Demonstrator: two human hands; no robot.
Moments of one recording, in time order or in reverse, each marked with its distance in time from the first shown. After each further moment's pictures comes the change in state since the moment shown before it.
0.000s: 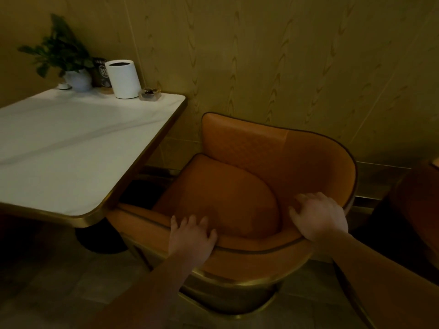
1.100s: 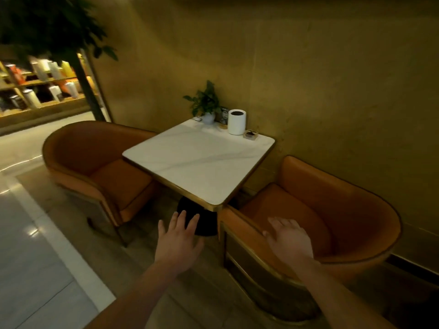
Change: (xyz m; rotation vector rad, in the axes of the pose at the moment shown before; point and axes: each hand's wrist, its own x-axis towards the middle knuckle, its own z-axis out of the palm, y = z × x) left_hand -0.358 -0.138 -0.198 -0.066 0.310 -0.408; right_hand -0.130 -0.212 -0.234 0.215 -0.142 -0.489
